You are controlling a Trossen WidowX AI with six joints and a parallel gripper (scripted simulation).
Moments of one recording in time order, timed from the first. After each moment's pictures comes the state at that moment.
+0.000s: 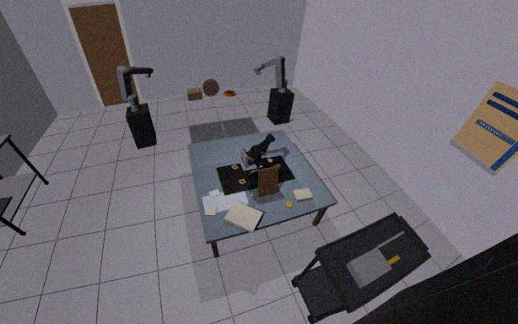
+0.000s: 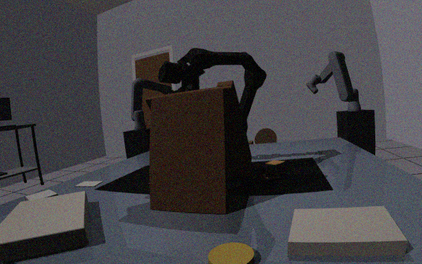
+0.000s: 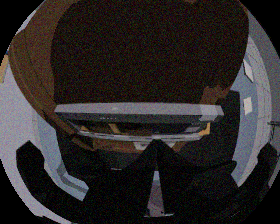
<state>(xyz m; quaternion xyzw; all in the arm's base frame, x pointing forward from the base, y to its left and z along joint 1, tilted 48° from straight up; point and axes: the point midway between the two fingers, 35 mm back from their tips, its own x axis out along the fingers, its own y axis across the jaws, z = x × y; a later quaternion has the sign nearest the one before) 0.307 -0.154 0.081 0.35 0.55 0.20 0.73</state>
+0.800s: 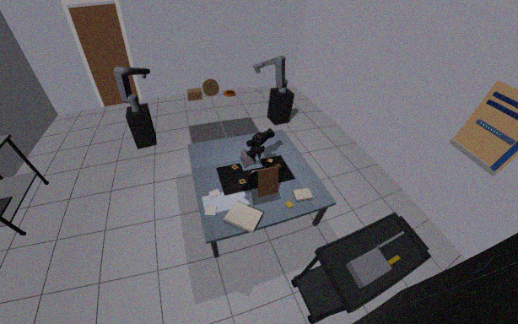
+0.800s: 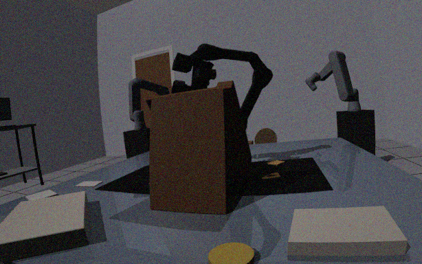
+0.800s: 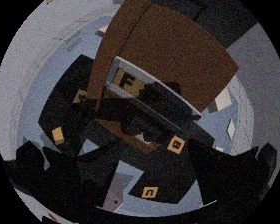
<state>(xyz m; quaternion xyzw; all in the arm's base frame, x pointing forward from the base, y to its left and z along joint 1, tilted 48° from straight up) 0.236 -0.185 0.125 0.14 0.38 0.28 0.87</state>
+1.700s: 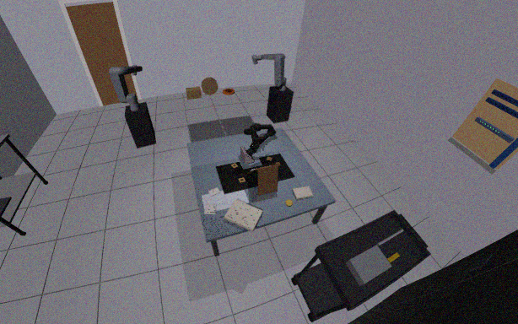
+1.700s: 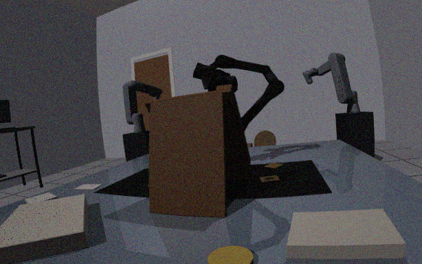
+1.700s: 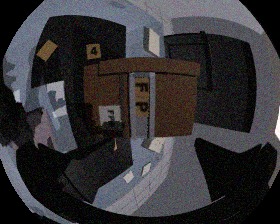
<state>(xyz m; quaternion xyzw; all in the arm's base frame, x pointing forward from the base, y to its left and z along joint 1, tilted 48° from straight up) 0.157 -0.184 0.173 -0.33 0.14 0.21 0.91</state>
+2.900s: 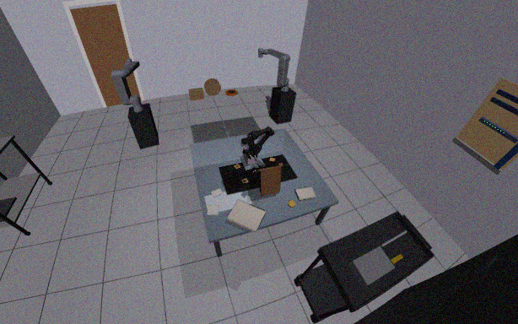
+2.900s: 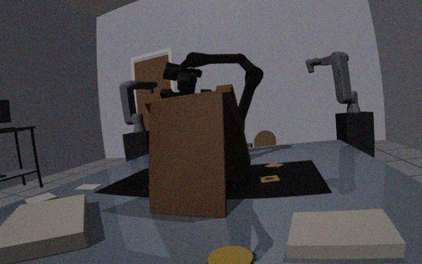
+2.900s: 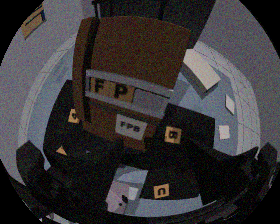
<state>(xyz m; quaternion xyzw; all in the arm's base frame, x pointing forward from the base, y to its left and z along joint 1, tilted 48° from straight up) 0.211 -0.223 0.088 0.27 0.38 0.19 0.86</state>
